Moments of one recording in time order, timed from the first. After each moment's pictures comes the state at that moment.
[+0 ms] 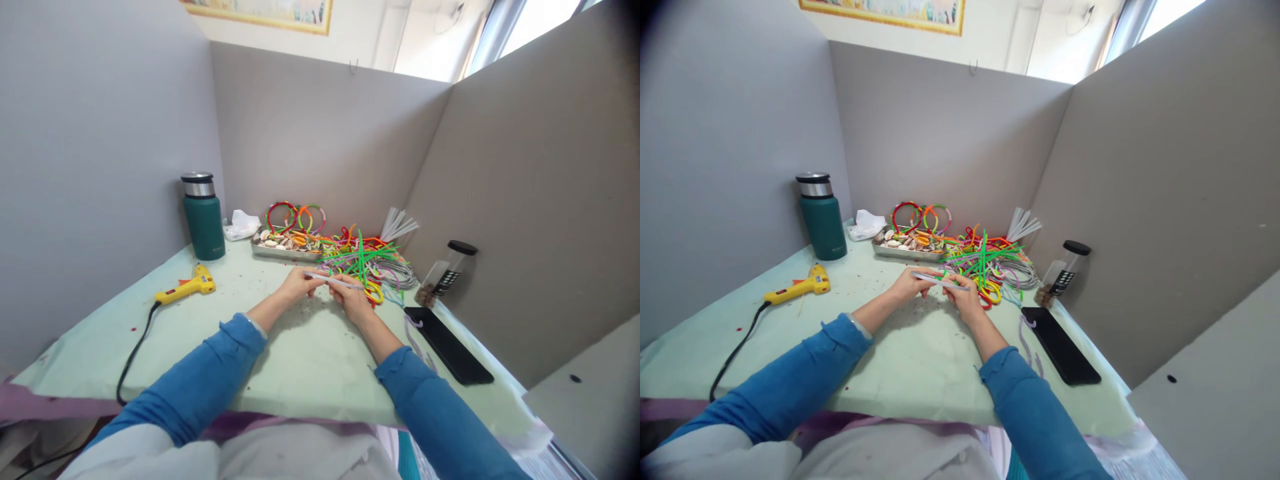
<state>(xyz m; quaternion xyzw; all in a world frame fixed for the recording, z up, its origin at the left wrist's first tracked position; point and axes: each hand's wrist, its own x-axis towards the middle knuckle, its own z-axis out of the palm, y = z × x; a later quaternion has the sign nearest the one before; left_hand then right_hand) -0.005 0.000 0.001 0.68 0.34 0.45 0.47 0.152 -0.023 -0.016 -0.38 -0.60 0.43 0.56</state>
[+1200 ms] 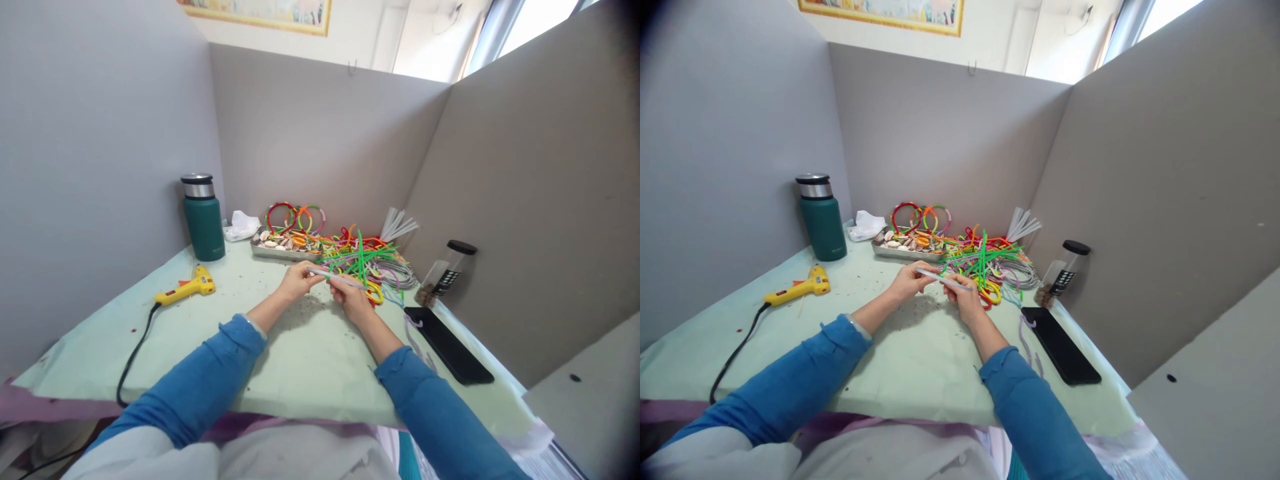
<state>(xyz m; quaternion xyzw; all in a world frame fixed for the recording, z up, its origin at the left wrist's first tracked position) -0.008 0.010 -0.004 0.73 0.34 0.49 0.32 0.153 -0.017 -0.020 -0.36 -0.56 0.47 0.58</state>
